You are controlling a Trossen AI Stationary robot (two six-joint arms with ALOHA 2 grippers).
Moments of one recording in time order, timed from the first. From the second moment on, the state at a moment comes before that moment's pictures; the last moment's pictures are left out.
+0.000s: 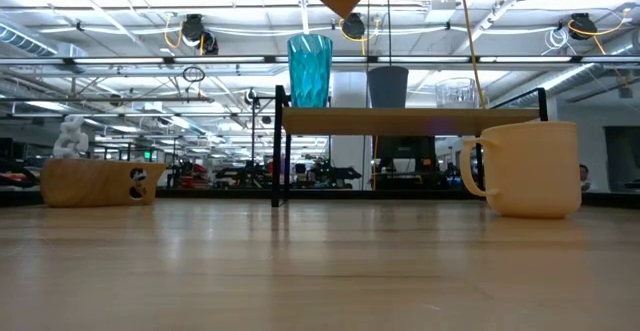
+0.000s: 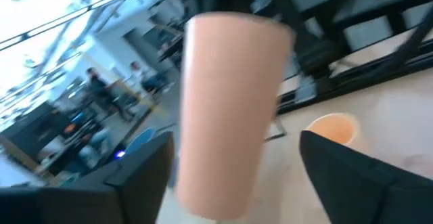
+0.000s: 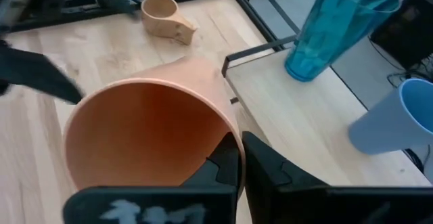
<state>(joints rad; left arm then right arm) -0.41 1.49 1.07 0.34 -0.85 0.54 0.31 1.53 1.79 -1.20 0.65 0.51</state>
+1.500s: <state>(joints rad) -0.26 1.49 1.07 0.21 -0.72 0.57 0.24 1.53 1.79 -1.05 0.52 0.35</state>
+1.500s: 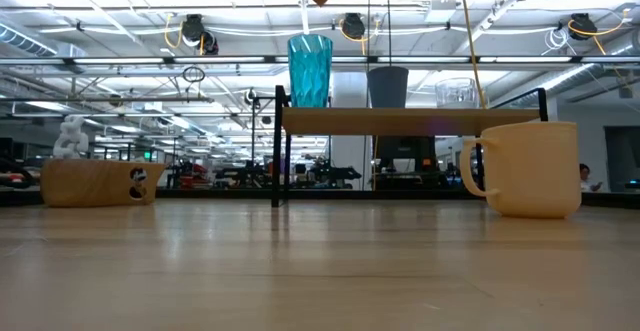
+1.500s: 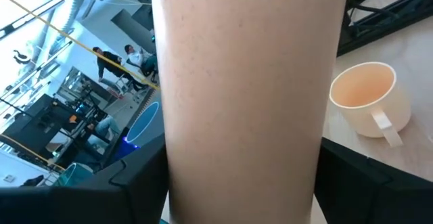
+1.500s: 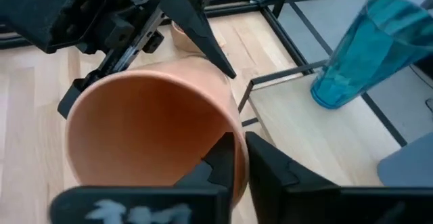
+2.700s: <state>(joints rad) -0.26 1.33 1.07 0.19 -0.38 0.38 0.45 1.05 1.05 -0.14 0.58 -0.28</state>
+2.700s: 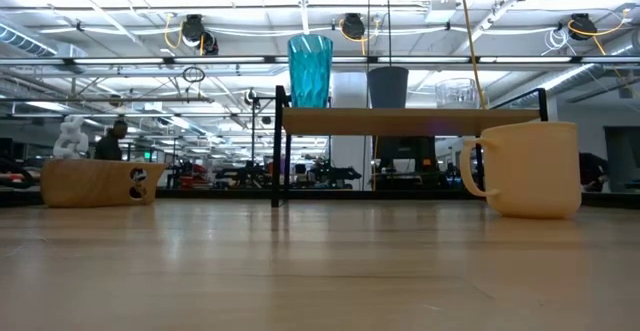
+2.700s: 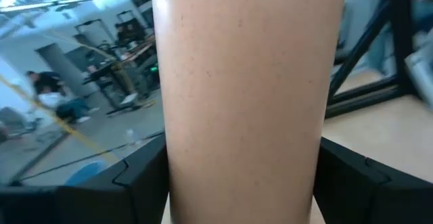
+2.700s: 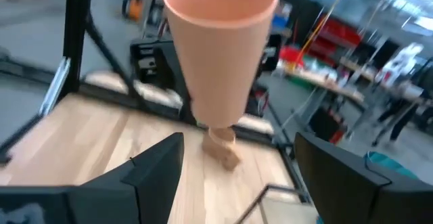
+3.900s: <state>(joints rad) -0.20 1.46 0.87 0.73 -0.13 0.14 0.25 1.25 0.62 0.89 0.23 -0.16</state>
